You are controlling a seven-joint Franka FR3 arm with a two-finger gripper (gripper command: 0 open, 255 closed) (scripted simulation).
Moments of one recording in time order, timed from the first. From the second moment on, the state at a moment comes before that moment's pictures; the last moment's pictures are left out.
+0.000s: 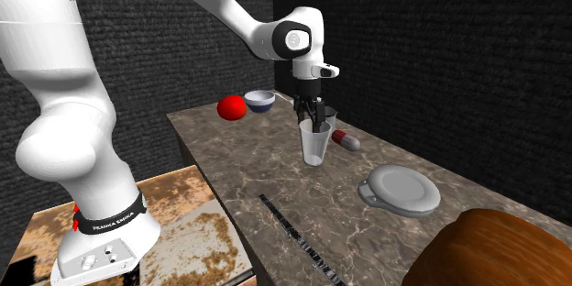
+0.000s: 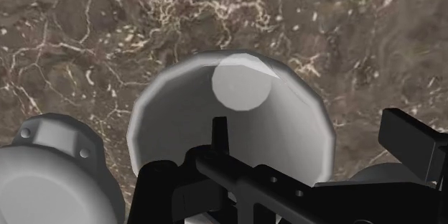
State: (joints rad) arm -0.07 0.07 0.05 -2.16 -0.17 2.20 0.19
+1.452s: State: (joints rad) arm -0.07 0.02 0.05 -2.11 -0.15 2.09 0.17
